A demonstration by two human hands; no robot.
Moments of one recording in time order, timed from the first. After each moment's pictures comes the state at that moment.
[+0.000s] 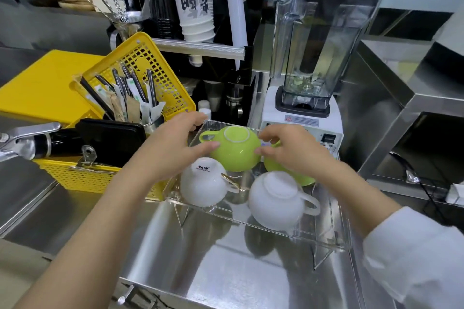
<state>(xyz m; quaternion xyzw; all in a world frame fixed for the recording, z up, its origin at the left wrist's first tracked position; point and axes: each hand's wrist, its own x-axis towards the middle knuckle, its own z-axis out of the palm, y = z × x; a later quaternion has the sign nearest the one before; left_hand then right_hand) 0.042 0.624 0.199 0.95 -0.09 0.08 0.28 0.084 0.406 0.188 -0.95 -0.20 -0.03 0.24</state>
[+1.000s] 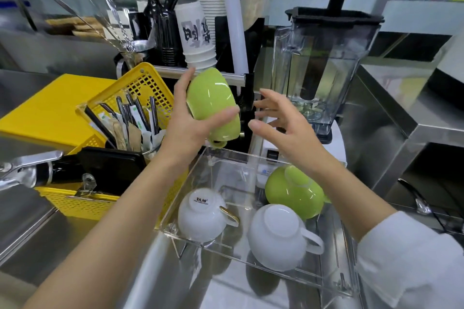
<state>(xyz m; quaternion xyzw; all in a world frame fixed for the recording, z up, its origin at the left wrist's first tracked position) 0.087 0.594 0.231 0.71 -0.07 0.19 0.67 0.112 0.413 0.227 -0.79 -0.26 -0.07 0.55</state>
